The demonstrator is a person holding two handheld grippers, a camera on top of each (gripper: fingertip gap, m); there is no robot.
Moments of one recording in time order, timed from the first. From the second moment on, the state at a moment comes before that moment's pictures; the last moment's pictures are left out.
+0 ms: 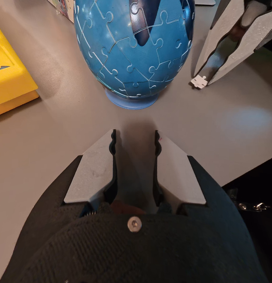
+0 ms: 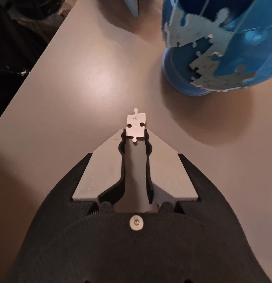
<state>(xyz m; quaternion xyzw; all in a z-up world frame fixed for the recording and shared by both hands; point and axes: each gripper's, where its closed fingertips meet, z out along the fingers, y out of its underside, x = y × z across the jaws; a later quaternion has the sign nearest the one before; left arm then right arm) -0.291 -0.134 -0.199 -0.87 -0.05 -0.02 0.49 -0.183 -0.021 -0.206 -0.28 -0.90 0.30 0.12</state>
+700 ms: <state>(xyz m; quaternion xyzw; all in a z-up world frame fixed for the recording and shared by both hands) -0.293 -0.134 -0.199 -0.87 -0.05 -0.01 0.49 -0.244 -0.034 -0.193 -0.44 -0.81 0.31 0.22</state>
